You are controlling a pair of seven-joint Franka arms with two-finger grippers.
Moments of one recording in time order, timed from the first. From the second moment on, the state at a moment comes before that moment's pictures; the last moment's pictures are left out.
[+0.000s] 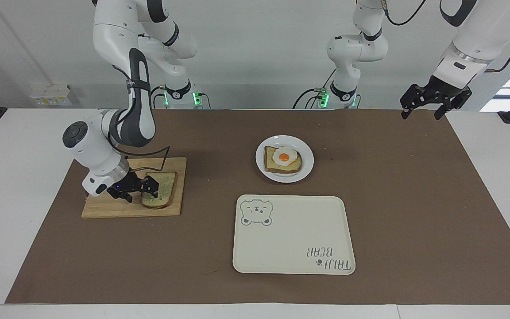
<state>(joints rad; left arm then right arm) -0.06 -0.01 0.00 -1.53 -0.02 1.50 0.01 0.00 0.36 -0.10 -1.89 0.28 2.22 -0.34</state>
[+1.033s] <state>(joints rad) -0.06 -0.01 0.00 -1.53 -0.02 1.50 0.01 -0.01 0.35 -0.10 -1.91 0.31 2.22 -0.34</state>
